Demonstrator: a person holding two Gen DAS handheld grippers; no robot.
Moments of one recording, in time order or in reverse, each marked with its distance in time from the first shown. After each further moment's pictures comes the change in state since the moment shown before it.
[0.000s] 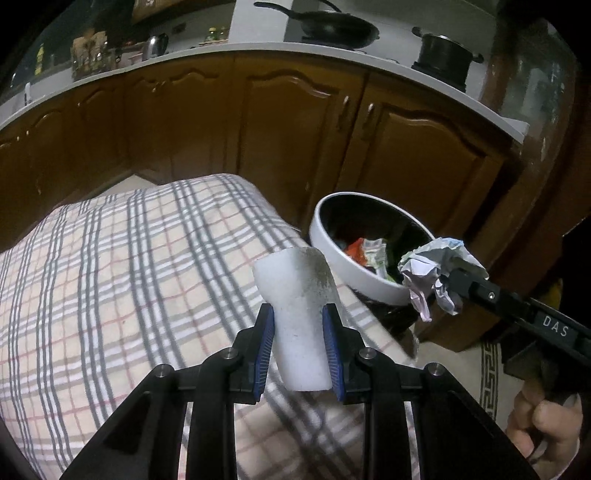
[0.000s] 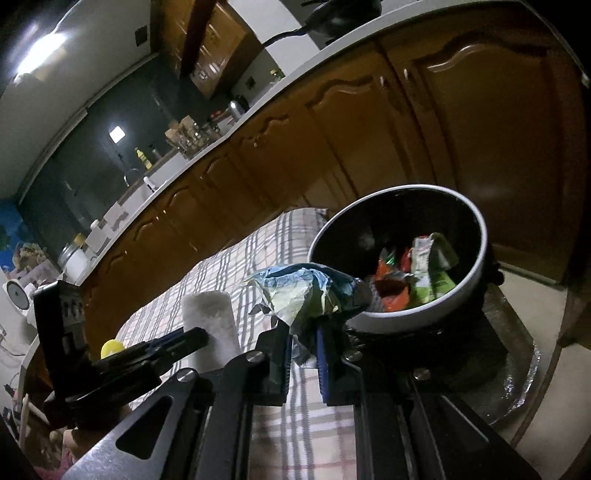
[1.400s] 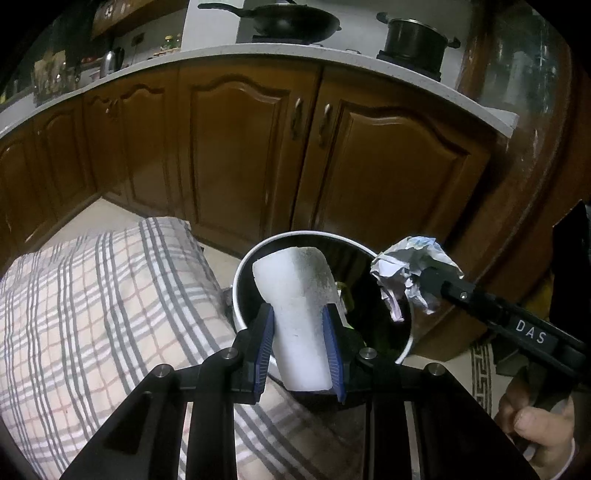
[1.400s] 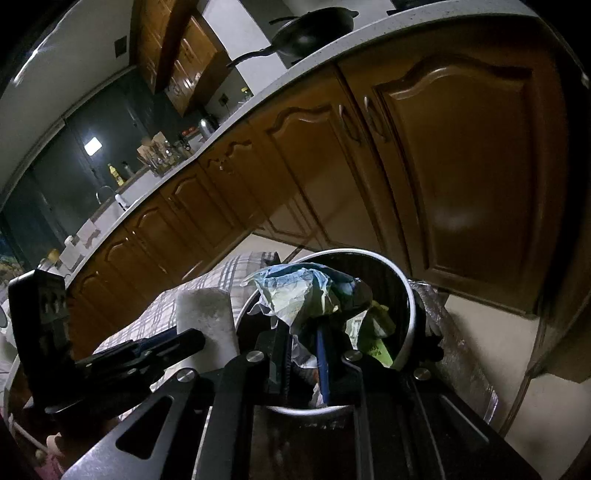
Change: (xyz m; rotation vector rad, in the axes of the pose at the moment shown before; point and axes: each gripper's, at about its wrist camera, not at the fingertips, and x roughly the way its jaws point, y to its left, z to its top) left arm 0.086 -0.057 0.074 0.077 0.009 -0.055; right arm 0.002 -0.049 0.058 0.003 -0.049 -0.107
